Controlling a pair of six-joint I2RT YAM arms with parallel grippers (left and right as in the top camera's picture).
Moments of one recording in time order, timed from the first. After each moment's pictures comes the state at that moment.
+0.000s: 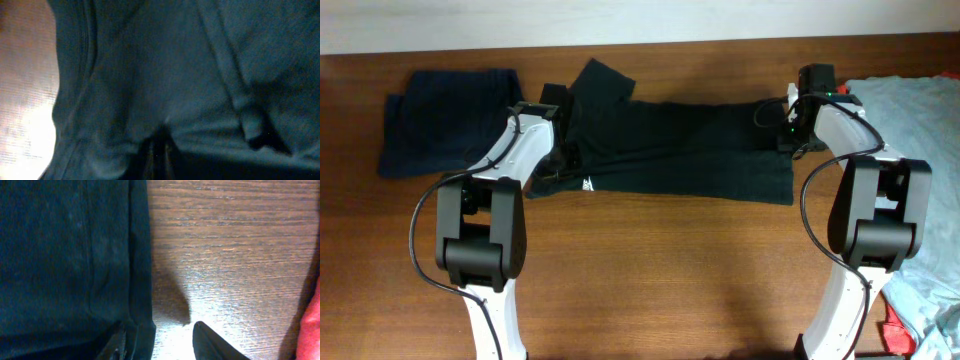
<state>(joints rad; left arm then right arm) -0.18 2.19 1.62 -0.94 -0.08 -0.36 -0.12 2.19 1.60 -0.69 0.10 -0.12</state>
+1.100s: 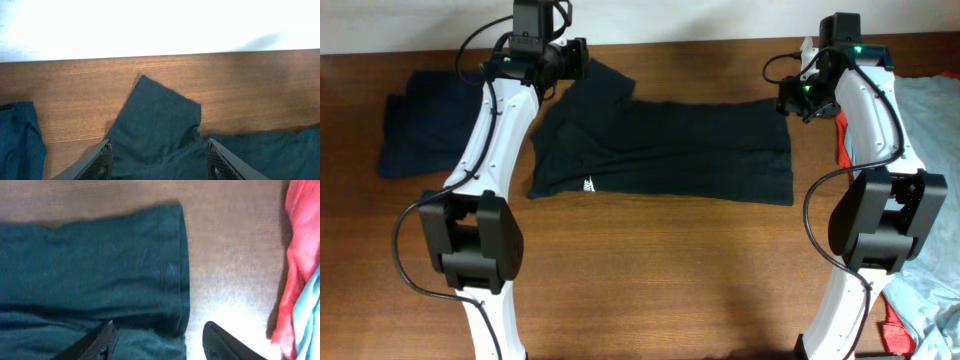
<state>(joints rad) -0.17 2.17 2.02 -0.59 0.10 -0.13 -0.12 2.18 1.99 -1.07 -0.10 -0.01</state>
